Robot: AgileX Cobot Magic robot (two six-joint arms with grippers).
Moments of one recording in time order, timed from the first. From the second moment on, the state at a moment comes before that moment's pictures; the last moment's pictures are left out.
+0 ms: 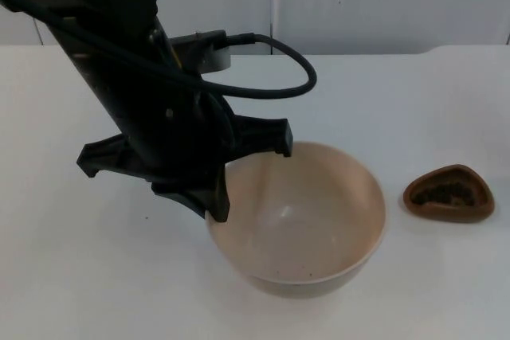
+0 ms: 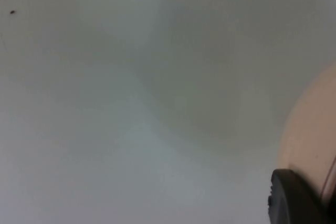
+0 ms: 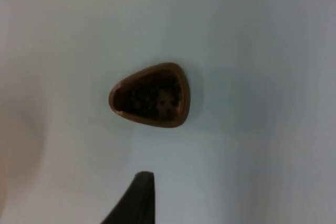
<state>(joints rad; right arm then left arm) 0.15 1.36 -1.18 0.04 1.02 0.03 -0.57 1.77 -1.04 -0.28 0.69 -0.27</state>
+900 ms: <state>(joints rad) 0.30 1.81 -1.29 -0.08 0.91 0.22 -0.57 1.77 -1.04 -0.28 0.69 -0.27</state>
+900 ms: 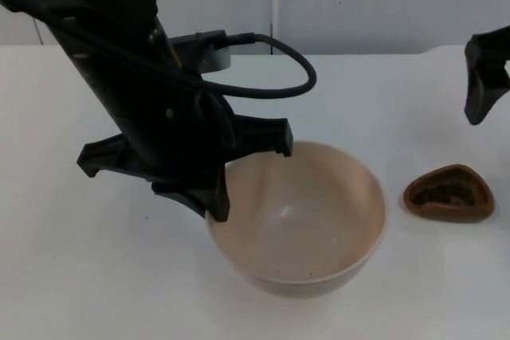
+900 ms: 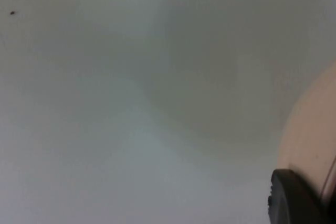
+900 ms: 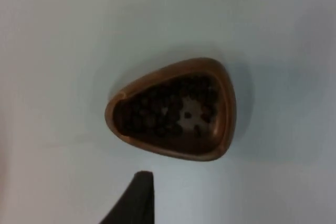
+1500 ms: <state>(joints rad) 0.30 1.97 -1.29 -0.19 0.82 0.32 -0.57 1.77 -1.04 -0.28 0.69 -0.27</state>
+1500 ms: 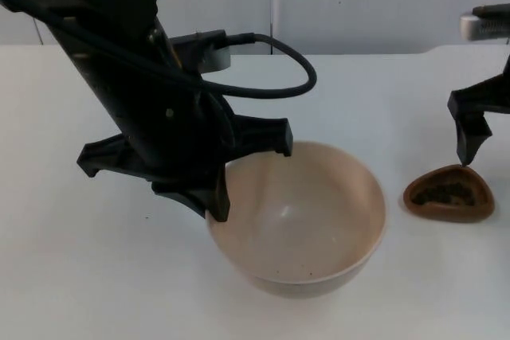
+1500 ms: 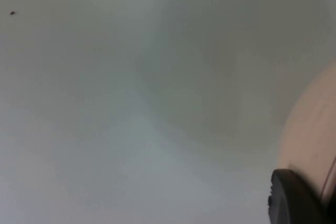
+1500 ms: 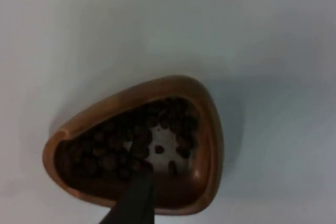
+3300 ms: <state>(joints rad) 0.30 2.13 -1.29 -0.22 0.71 0.35 -0.57 1.77 -1.04 -0.28 0.69 -0.27</state>
